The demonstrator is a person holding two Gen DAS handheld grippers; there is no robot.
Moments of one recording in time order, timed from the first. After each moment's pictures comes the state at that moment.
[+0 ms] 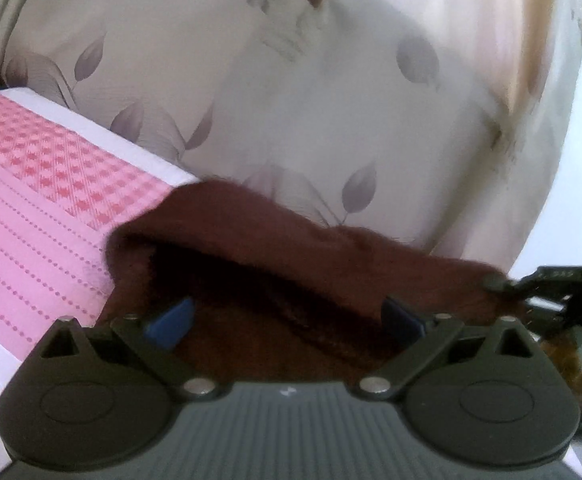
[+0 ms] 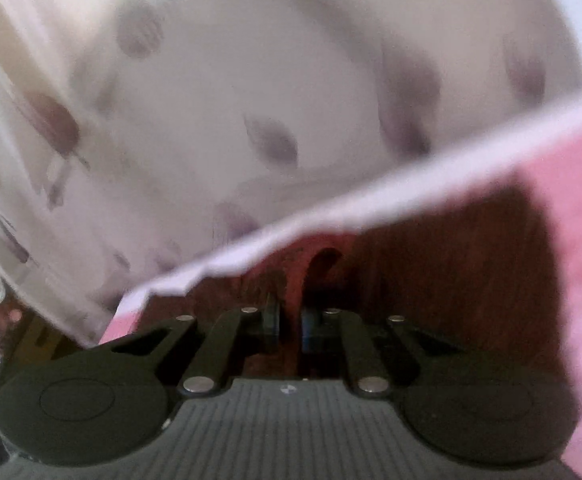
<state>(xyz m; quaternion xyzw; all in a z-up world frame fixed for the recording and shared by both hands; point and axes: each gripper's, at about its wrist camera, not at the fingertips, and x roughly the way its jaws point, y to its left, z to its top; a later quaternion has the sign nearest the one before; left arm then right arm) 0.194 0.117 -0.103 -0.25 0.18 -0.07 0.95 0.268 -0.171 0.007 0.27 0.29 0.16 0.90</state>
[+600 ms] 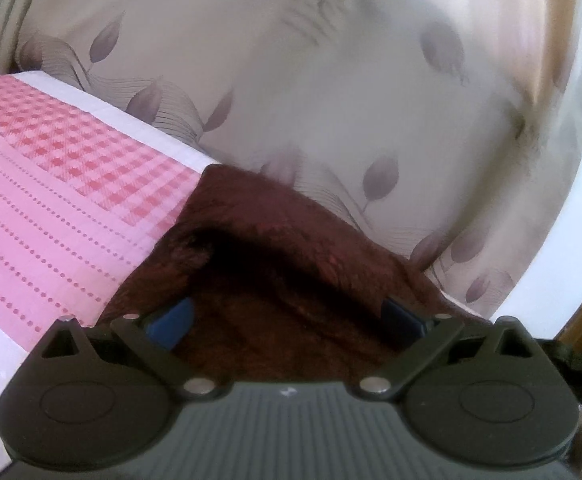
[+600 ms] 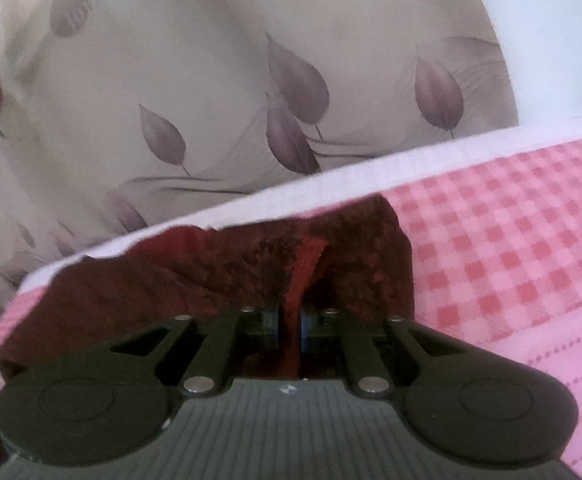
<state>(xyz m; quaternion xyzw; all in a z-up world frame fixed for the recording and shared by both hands) 0.203 0.117 -0.111 -0.26 0.21 -0.04 0.94 0.274 -0.217 -0.054 0.18 0.32 0.07 0.93</state>
